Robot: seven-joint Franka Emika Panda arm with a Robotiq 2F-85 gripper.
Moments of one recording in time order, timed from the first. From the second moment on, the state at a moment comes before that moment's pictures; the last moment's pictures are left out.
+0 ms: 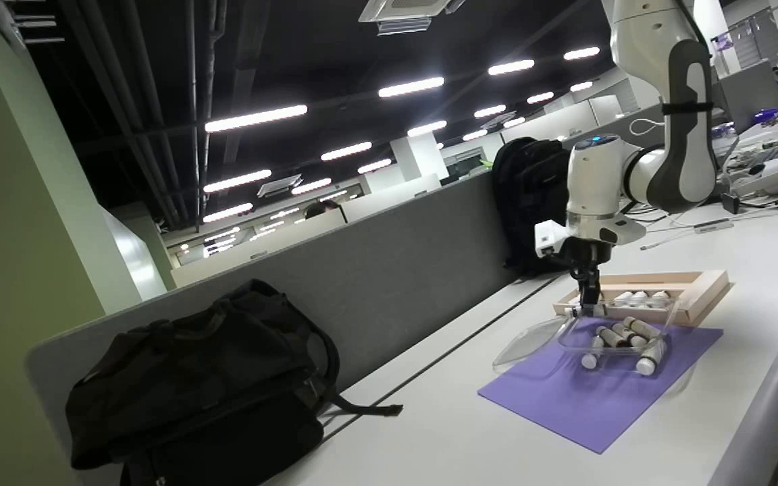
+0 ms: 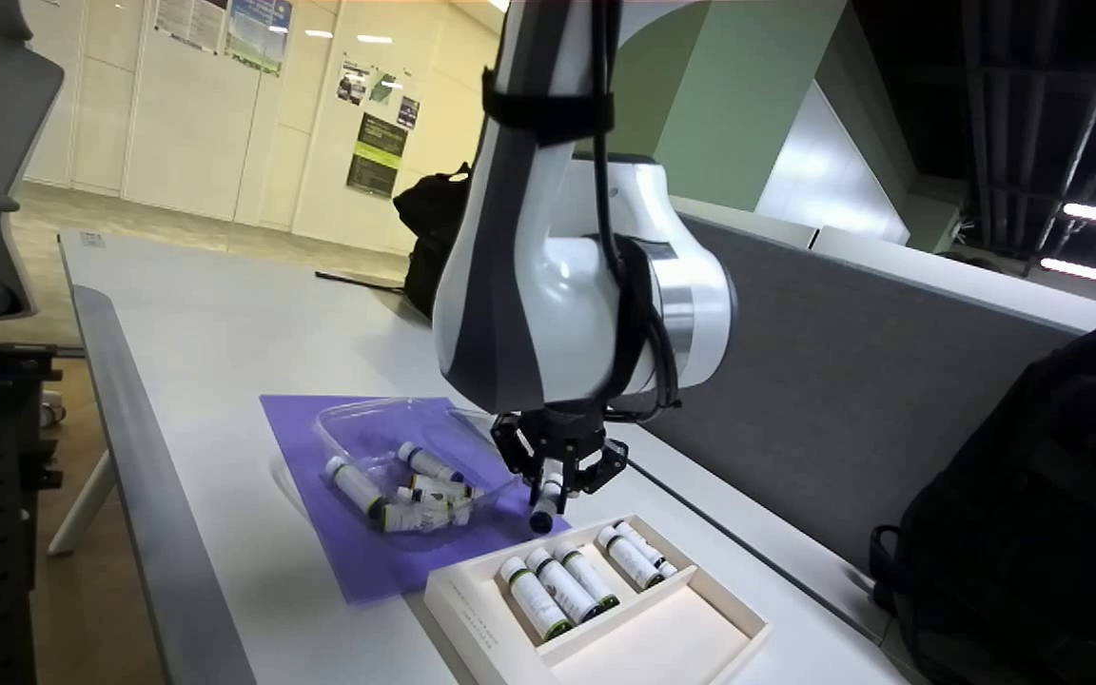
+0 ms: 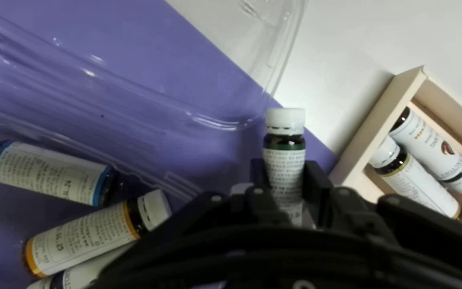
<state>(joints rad) -0.75 0.64 0.38 -2.22 -1.61 3.16 -2.61</state>
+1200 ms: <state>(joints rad) -0.46 0.53 0.10 -2.25 -1.67 3.21 -2.61</state>
